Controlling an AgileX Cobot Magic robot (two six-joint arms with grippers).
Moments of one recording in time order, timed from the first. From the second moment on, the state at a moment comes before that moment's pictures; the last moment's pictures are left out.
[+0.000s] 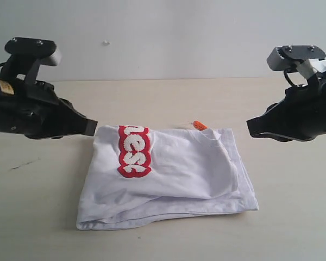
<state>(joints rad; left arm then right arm) -0.50 1.43 -0.82 -0.29 0.28 0.20 0.03 1.42 -0.76 0.84 0.51 -0.85</state>
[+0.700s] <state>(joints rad) -0.50 1.13 -0.50 -0.36 0.00 0.20 0.03 0.98 -0.58 0.71 0.49 -0.79</state>
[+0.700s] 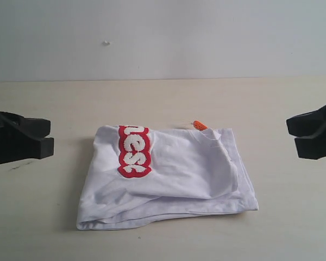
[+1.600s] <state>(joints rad) -0.47 1.05 -0.50 -0.29 0.03 0.22 0.03 0.90 -0.58 0.70 0.50 -0.79</state>
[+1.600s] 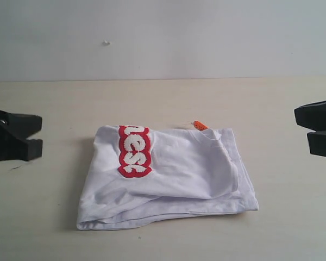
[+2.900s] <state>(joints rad) -0.05 0.40 -0.12 -0.29 -0.05 0.26 0.03 0.90 -0.58 0.70 0.50 -0.78</state>
